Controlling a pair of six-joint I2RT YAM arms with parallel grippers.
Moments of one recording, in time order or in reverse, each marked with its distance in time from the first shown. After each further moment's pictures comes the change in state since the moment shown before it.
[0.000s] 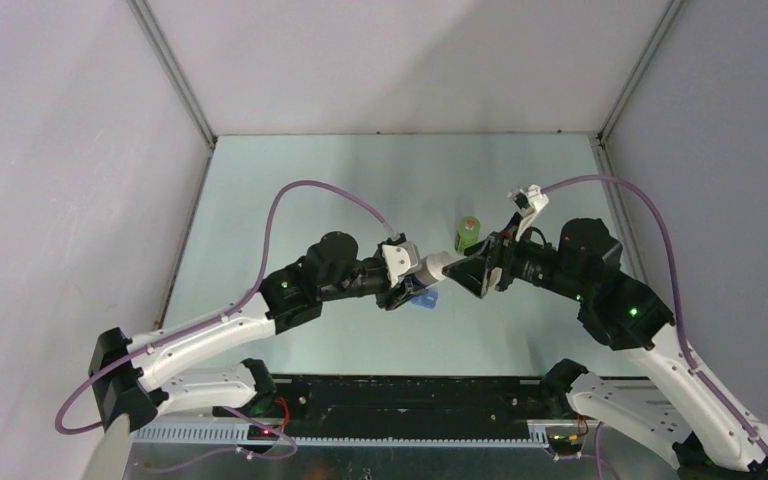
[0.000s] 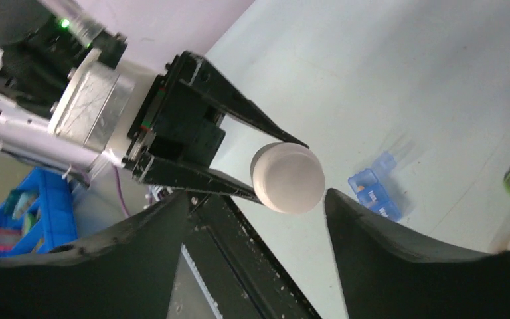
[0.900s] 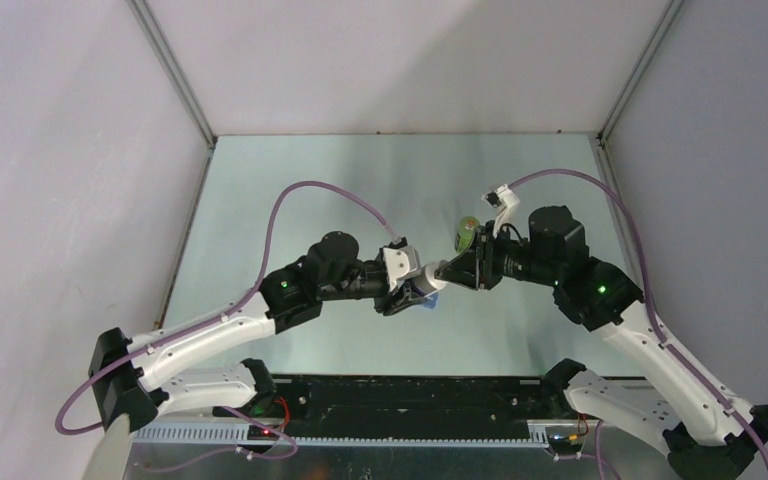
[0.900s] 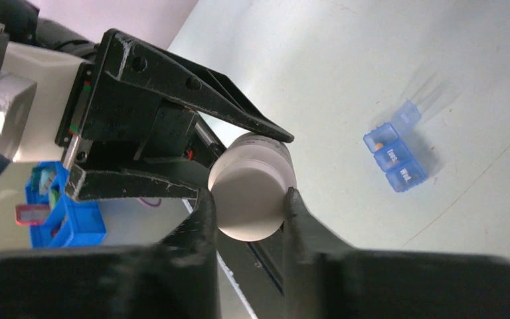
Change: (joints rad) left arm 0.005 0.000 0.000 -0.026 0.102 -0.009; right arm -0.074 0.096 -0.033 -0.037 -0.190 0.005
